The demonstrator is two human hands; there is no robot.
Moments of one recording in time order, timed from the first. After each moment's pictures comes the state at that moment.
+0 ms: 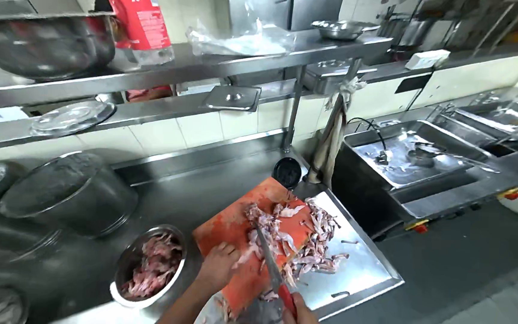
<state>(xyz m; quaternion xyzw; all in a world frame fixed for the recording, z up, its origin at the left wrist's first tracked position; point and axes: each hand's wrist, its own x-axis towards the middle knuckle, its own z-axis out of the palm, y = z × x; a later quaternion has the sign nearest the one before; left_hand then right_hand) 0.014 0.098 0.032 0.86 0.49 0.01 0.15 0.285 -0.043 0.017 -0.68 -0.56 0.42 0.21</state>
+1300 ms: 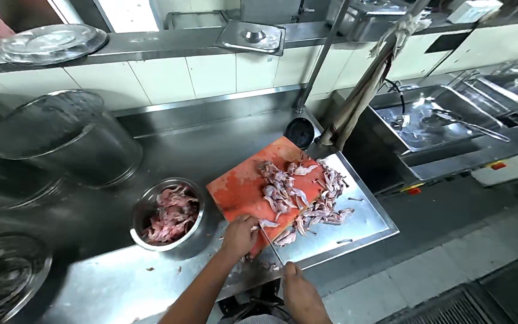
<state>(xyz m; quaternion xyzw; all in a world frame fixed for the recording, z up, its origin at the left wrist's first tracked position) 0.019 0.051 0.000 0.77 0.56 0.06 0.29 0.195 -0.082 0.049 -0.75 -0.56 0.31 -0.16</state>
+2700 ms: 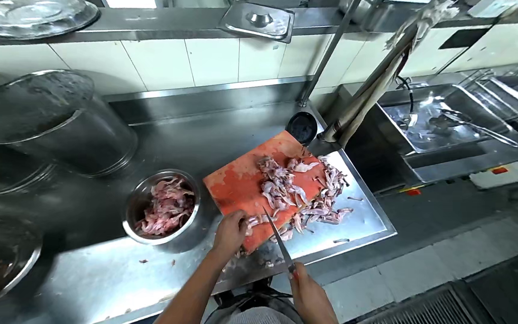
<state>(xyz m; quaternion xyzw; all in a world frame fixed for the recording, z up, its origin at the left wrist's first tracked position) 0.007 0.044 -0.011 0.68 0.62 0.15 0.35 0.248 -0.096 0.025 -0.74 -0.58 0.34 -0.05</state>
